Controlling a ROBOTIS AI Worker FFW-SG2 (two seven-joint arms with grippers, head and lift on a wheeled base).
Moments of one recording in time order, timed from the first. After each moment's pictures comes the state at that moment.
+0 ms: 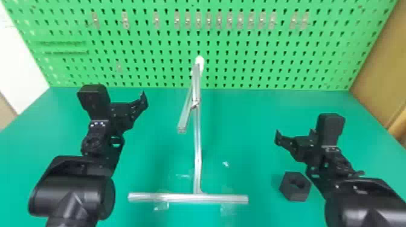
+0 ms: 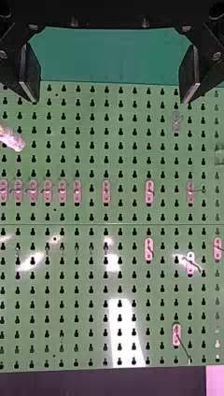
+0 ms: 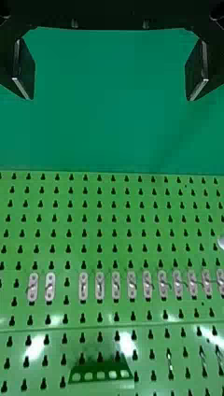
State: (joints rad) left arm -0.09 0.10 -0.01 -1.68 0.10 0.13 0.06; right arm -0.11 -0.07 -0.03 -1.52 -0.07 0.31 0.11
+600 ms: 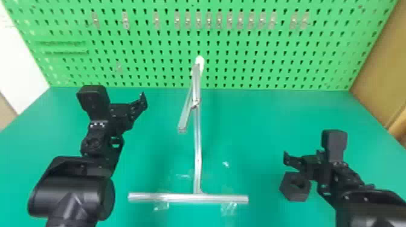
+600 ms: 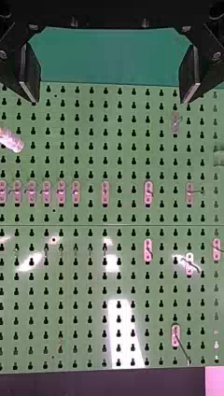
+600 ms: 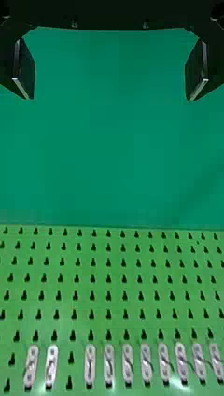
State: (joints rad) left arm -0.09 0.10 -0.01 -1.68 0.10 0.13 0.06; right arm -0.09 -0.08 -0.11 -1.46 0.01 0.42 0.21
